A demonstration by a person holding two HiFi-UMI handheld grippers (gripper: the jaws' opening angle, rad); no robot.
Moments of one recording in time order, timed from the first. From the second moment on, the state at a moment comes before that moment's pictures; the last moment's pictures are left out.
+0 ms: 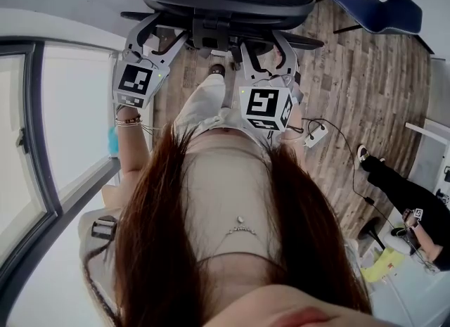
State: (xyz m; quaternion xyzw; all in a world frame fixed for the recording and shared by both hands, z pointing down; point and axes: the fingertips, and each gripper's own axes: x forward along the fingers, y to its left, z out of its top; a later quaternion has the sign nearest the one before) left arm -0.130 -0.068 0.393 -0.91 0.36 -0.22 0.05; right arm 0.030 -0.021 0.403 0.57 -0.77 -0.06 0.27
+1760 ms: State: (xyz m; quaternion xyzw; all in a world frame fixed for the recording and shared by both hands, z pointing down) left arm -0.114 -0.148 0.390 -0.91 0.36 -0.21 0.05; right arm 0.046 -0.098 0.400 0.57 -0.77 -0.06 0.27
